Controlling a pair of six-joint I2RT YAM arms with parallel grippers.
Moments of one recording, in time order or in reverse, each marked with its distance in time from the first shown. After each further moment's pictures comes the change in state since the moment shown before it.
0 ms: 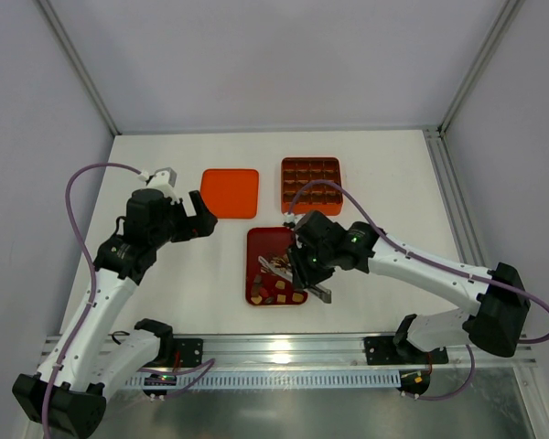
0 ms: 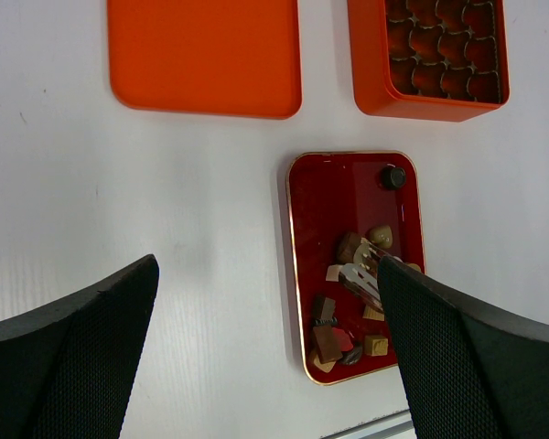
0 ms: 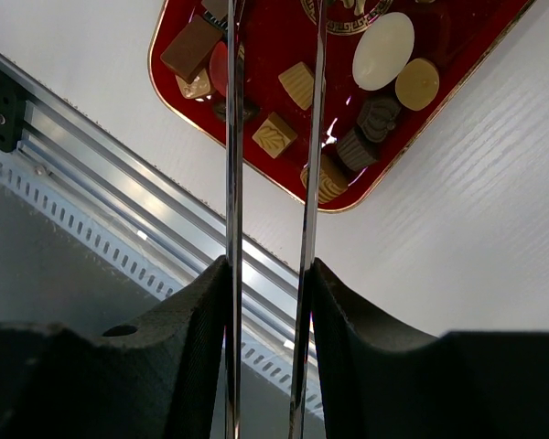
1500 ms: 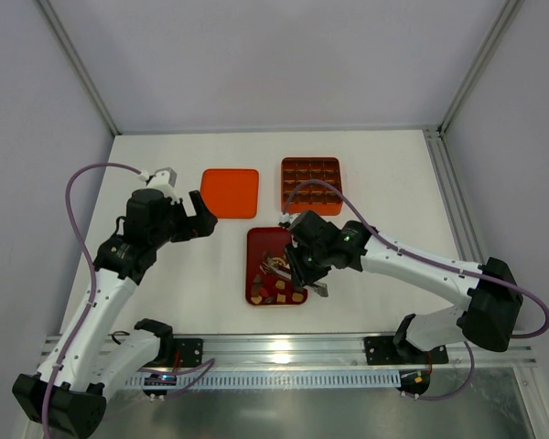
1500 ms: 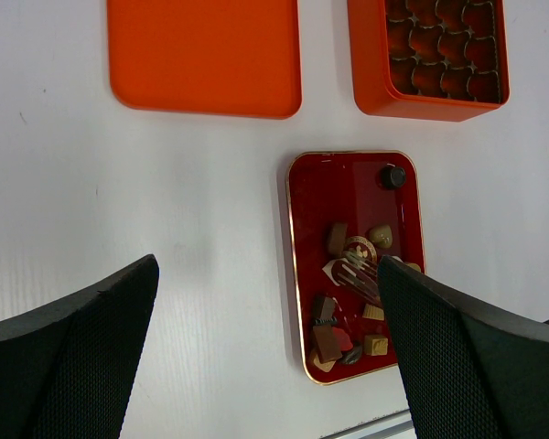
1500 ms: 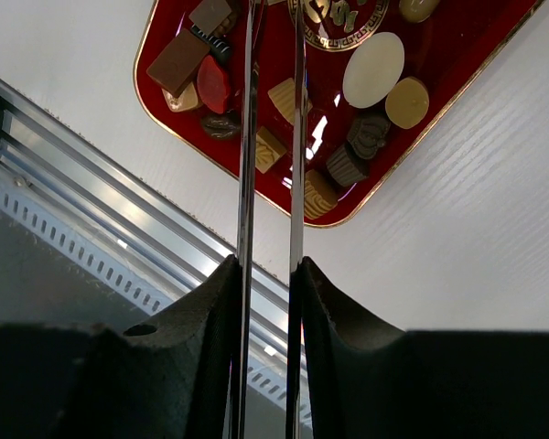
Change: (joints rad) left arm 0.000 0.000 0.000 0.000 0.000 0.000; right arm 0.009 0.046 0.017 0.013 0.035 -0.022
